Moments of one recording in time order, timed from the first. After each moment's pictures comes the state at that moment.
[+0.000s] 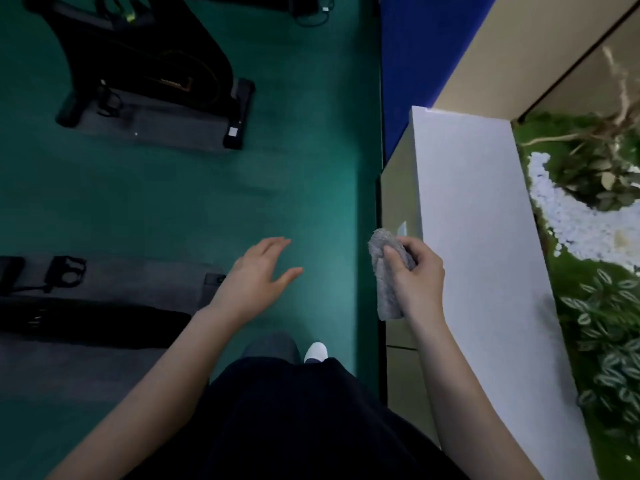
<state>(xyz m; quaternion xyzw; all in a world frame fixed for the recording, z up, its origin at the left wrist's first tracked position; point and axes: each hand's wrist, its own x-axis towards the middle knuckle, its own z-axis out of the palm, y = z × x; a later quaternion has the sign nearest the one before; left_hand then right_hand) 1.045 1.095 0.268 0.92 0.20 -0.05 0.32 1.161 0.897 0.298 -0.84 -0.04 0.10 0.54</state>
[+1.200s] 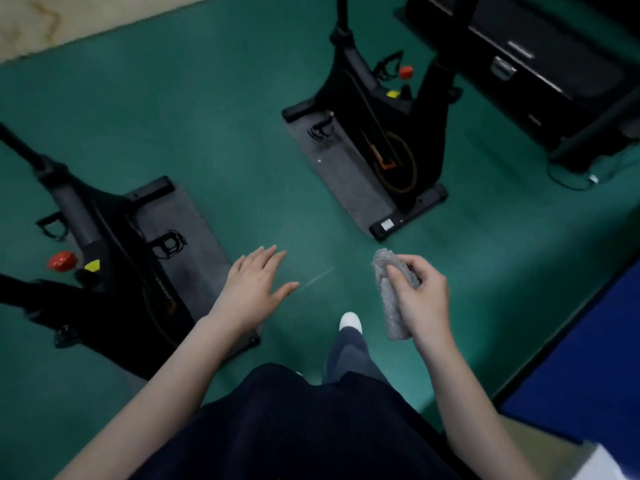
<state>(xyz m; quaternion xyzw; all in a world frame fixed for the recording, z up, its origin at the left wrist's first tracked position) 1.204 1.456 0.250 0.77 0.60 -0.03 0.23 1.444 1.413 0.276 -0.74 -0.41 0.34 0.41</state>
